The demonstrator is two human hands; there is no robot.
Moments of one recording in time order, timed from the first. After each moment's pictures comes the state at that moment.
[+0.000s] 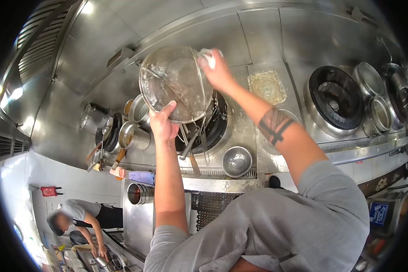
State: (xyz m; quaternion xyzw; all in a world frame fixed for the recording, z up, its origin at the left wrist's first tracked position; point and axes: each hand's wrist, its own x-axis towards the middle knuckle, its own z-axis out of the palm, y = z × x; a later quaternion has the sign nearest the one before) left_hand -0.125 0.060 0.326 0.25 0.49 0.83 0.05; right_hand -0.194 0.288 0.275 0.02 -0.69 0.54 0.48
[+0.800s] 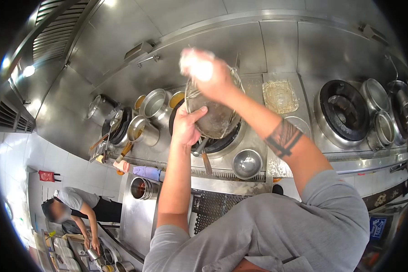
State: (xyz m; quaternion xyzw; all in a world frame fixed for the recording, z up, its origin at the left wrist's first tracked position) left_hand -0.086 0.024 0.339 0.24 0.52 0.80 0.20; right_hand -0.109 0.186 0.378 0.21 -0.67 0.49 0.52
